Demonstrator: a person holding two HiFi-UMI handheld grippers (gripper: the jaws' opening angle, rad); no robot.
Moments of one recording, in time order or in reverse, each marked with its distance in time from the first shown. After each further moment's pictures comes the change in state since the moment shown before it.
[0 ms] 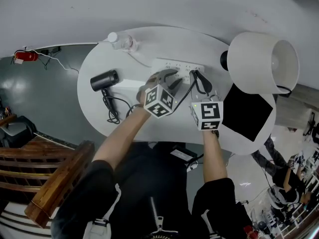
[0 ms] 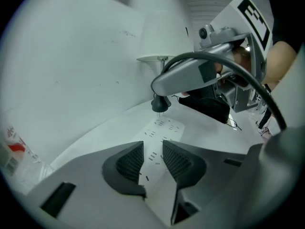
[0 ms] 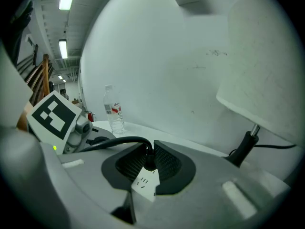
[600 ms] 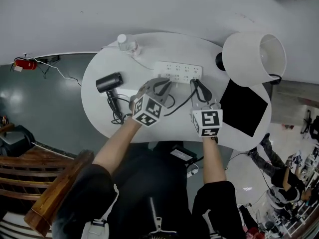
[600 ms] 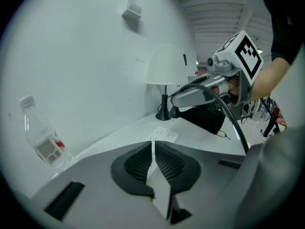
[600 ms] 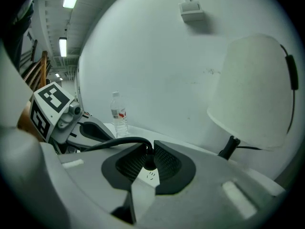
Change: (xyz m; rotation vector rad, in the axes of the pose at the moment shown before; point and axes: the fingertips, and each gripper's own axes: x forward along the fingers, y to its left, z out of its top) left arm -0.078 0.011 0.001 -0.050 -0.127 0.057; right arm -0.039 0.023 0.006 -0.017 -0.028 -0.065
